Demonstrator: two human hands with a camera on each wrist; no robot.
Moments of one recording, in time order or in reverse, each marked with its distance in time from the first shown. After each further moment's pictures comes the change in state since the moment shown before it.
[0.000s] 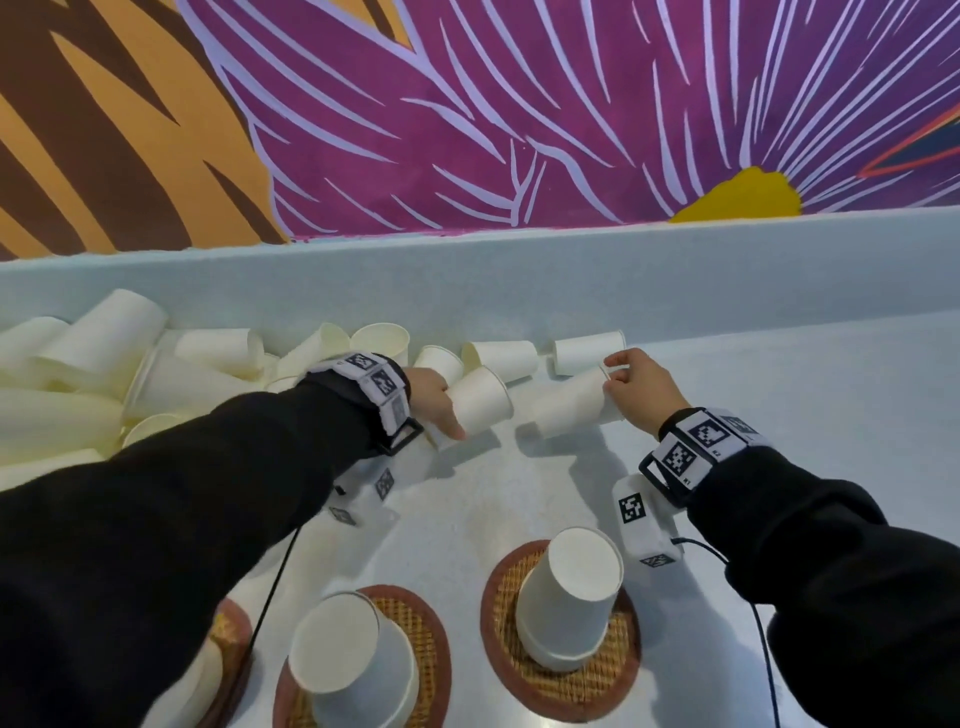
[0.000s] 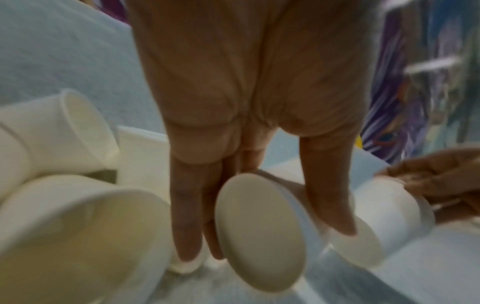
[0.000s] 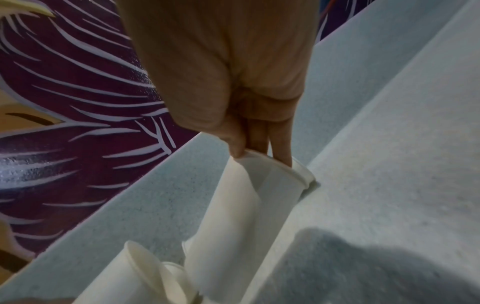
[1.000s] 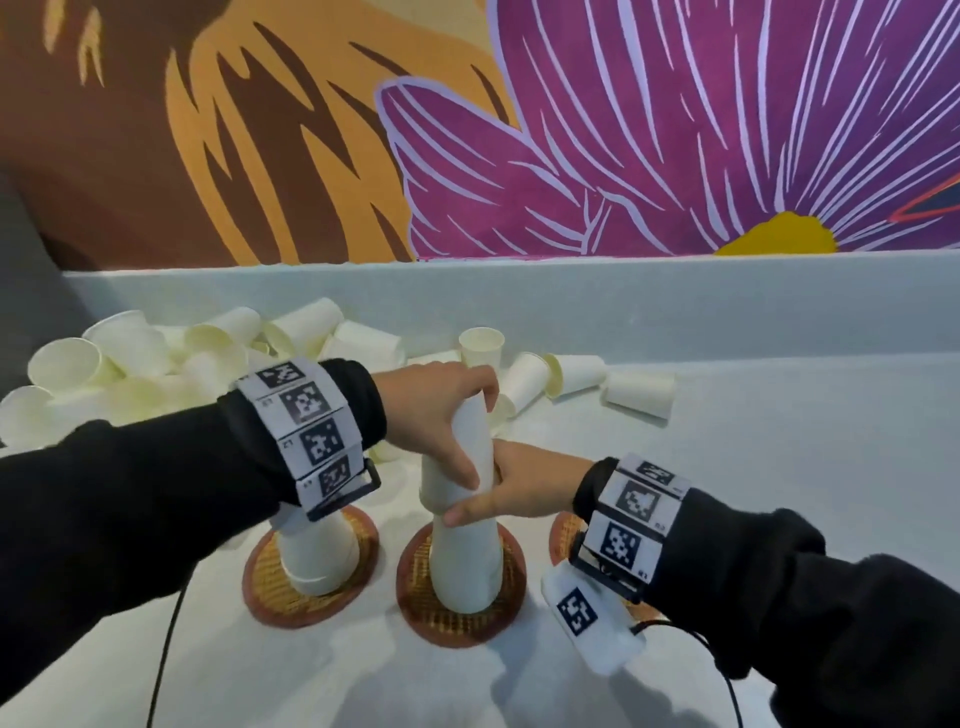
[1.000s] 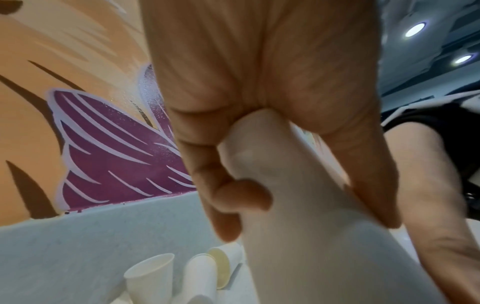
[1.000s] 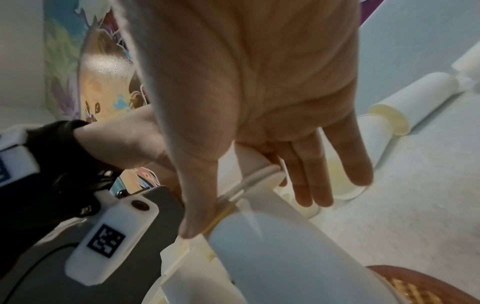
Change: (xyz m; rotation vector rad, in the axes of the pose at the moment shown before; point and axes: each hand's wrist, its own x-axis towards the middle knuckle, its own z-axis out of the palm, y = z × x) left_hand -0.226 -0.034 0.018 0.272 0.262 0.285; right_hand -0.204 -0.100 0.084 -0.224 -0.819 -0.483
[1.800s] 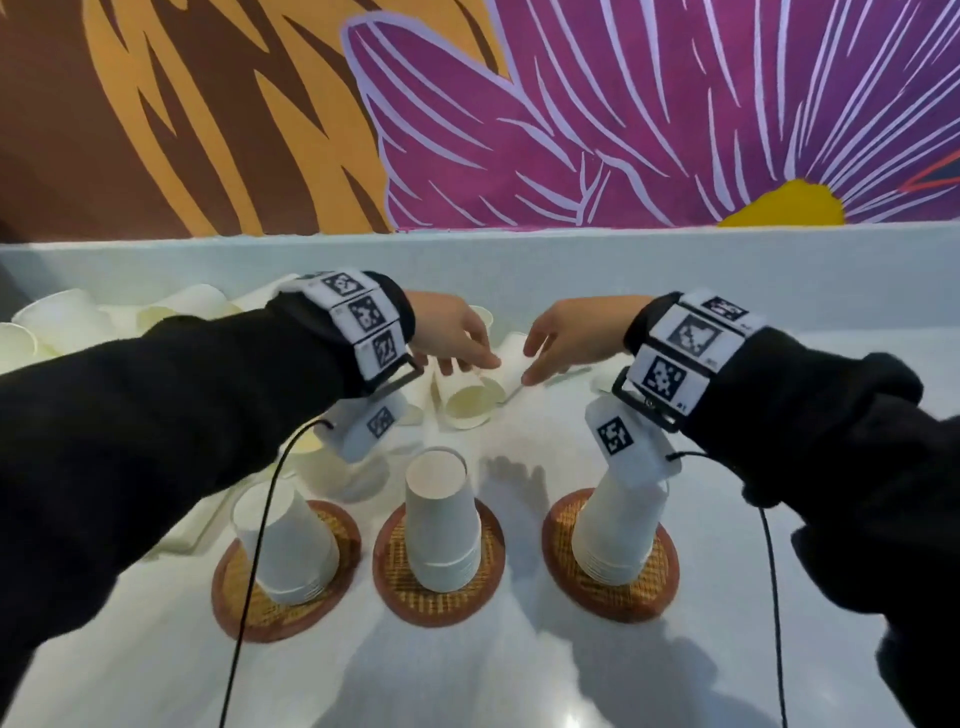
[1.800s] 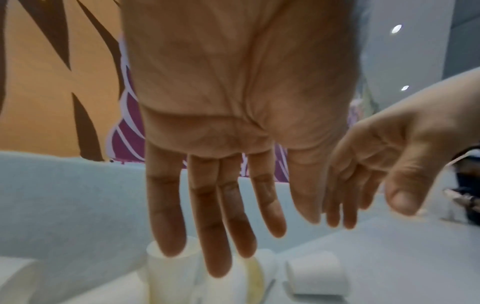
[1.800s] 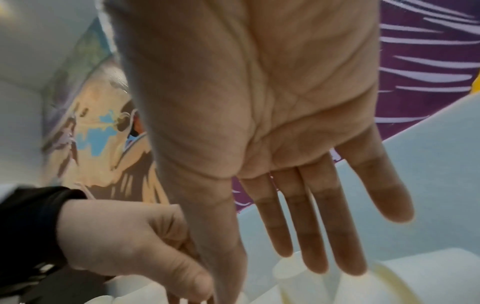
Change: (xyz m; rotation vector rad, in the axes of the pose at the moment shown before) left_hand 0.082 -0.024 -0.034 -0.194 -0.118 -0.119; right_hand 0.012 -0.011 -0.124 -0.482 0.153 0.328
